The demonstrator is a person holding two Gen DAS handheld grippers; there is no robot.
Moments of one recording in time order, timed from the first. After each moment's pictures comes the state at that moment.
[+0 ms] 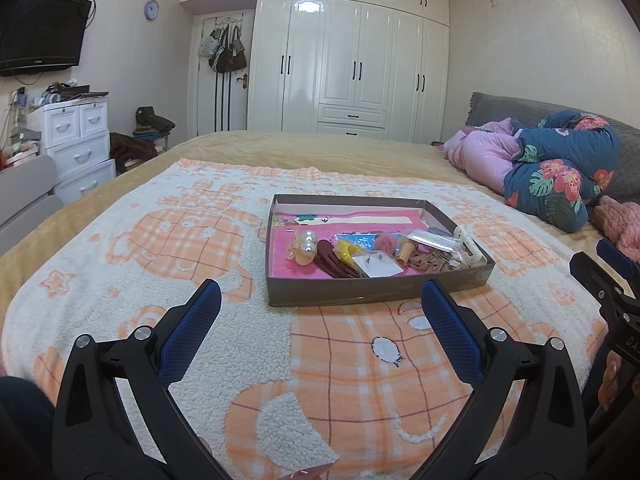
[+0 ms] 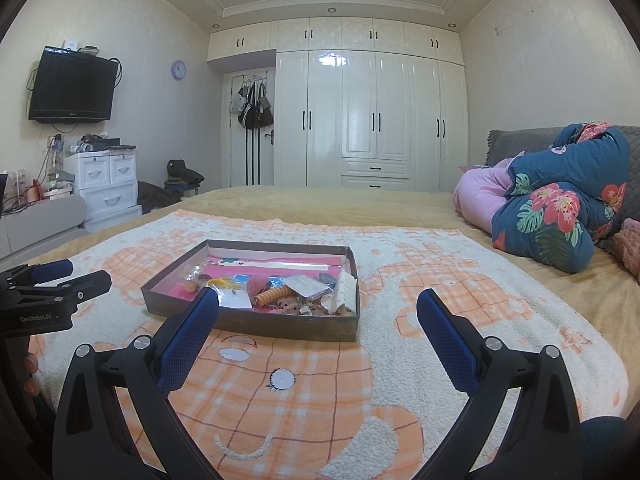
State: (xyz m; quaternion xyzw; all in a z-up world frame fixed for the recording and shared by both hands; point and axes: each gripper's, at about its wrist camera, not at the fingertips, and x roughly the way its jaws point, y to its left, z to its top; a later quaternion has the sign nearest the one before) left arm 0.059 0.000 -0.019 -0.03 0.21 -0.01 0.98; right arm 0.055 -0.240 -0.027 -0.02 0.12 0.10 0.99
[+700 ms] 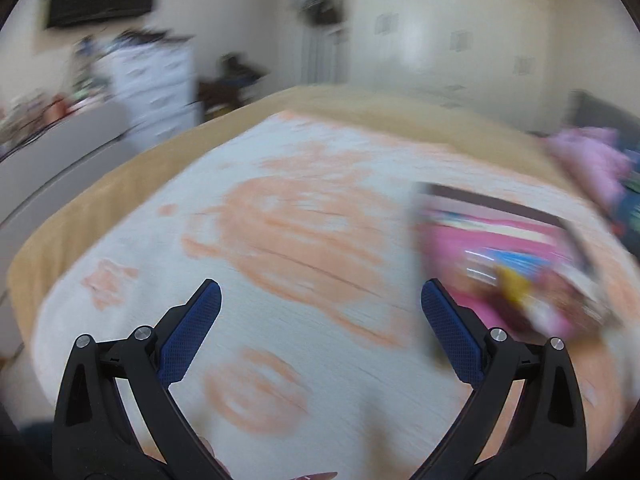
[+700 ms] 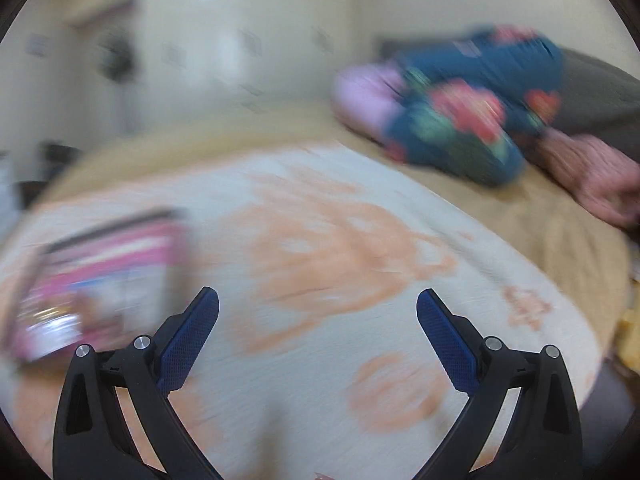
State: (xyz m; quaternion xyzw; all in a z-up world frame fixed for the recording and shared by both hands) left arm 0.168 0.135 -0.032 -0.09 0.31 0.20 0.93; right arm 0.215 -0.344 -0.047 0.05 0.30 -0.15 0.94
